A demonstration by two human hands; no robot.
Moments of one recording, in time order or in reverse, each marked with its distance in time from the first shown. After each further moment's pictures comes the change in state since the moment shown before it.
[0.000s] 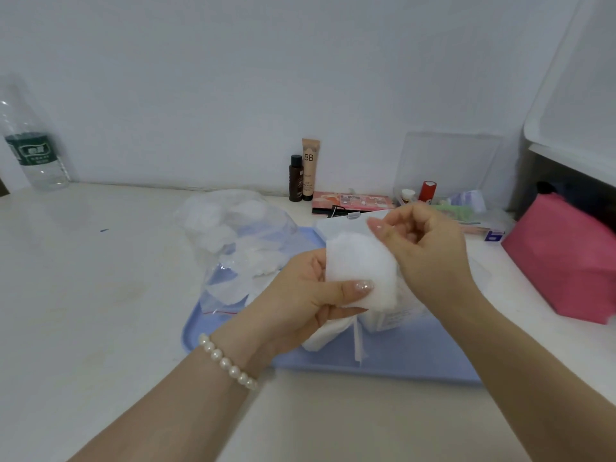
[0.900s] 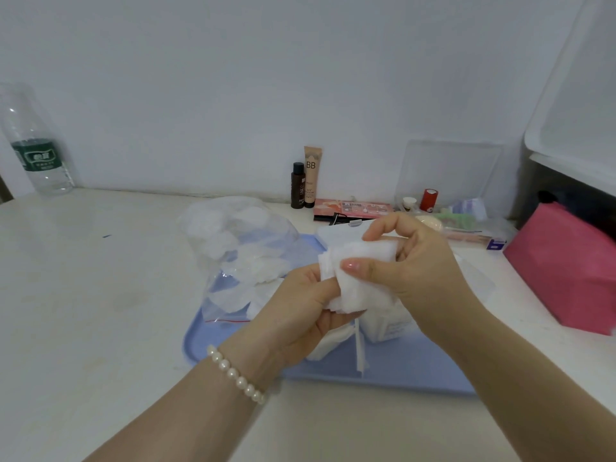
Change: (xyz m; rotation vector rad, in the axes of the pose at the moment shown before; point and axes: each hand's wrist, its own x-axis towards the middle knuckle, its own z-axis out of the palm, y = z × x) left_hand 0.004 -0.004 0.006 -0.095 0.168 -0.022; right_hand -0.015 -0.026 0.002 0.299 -0.281 0.140
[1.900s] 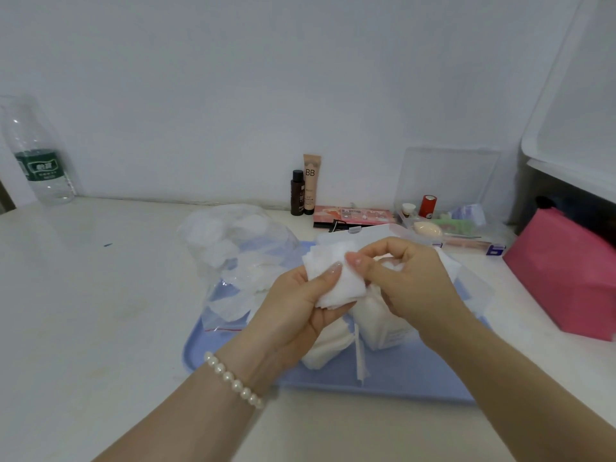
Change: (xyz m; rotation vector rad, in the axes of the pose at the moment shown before) left_hand 0.010 0.000 -0.011 -0.188 0.042 0.026; right_hand 0.004 0.010 -0.001 -0.161 0.108 0.149
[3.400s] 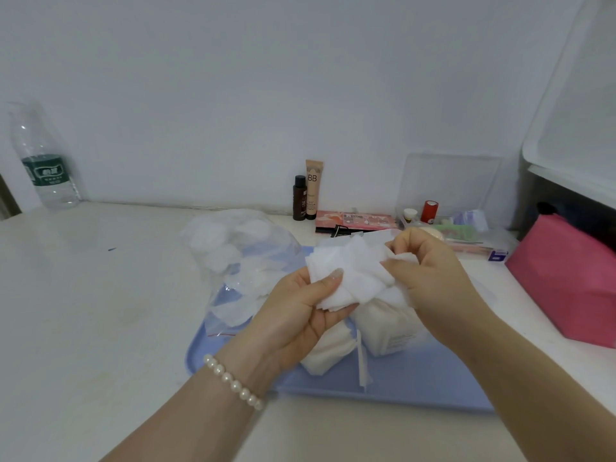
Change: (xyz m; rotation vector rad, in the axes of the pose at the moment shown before) left_hand -0.001 0.005 0.001 -0.057 -0.044 -0.015; right_hand 0.010 0.005 -0.011 0.049 0.012 -0.090
